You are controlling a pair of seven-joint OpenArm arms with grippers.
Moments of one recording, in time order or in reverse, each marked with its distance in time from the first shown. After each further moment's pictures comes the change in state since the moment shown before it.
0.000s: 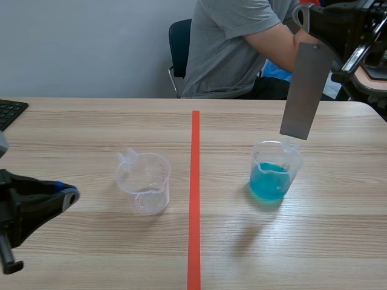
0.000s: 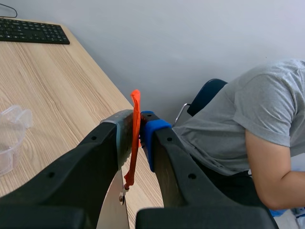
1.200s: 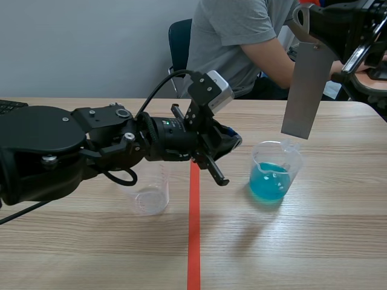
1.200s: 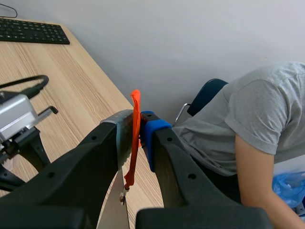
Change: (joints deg) left arm -57.3 38.1 47.4 -31.8 3.0 8.0 8.6; right arm 0.0 0.0 0.0 0.0 0.0 0.0 0.0
